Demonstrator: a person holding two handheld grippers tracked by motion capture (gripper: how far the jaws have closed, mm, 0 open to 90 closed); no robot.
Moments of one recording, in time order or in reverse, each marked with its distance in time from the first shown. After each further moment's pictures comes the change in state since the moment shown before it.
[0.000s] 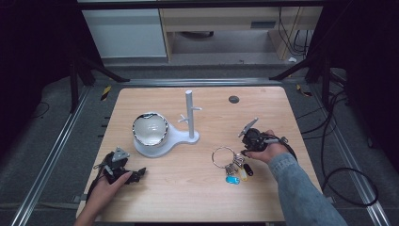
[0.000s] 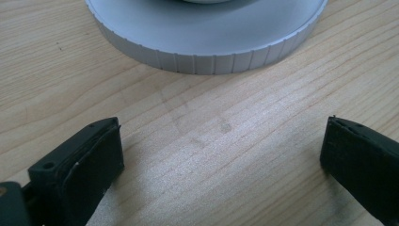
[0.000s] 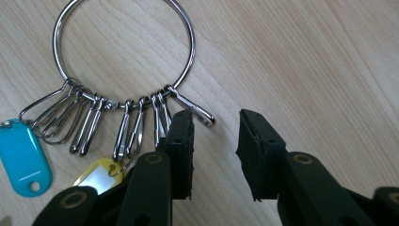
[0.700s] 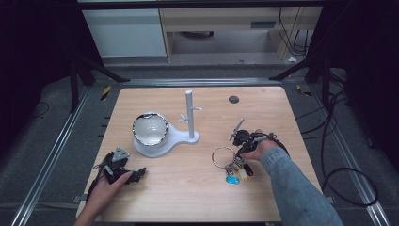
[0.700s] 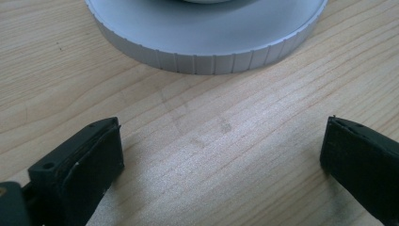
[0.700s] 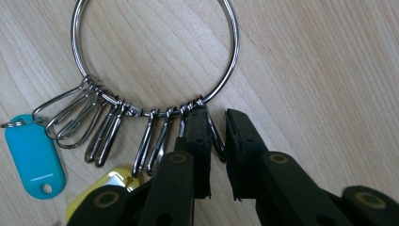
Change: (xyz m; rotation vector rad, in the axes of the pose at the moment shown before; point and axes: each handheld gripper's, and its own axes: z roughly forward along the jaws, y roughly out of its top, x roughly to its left) left arm 0.000 0.000 0.000 0.000 0.000 0.000; right arm 0.008 0.021 0.020 0.125 0.079 -0.112
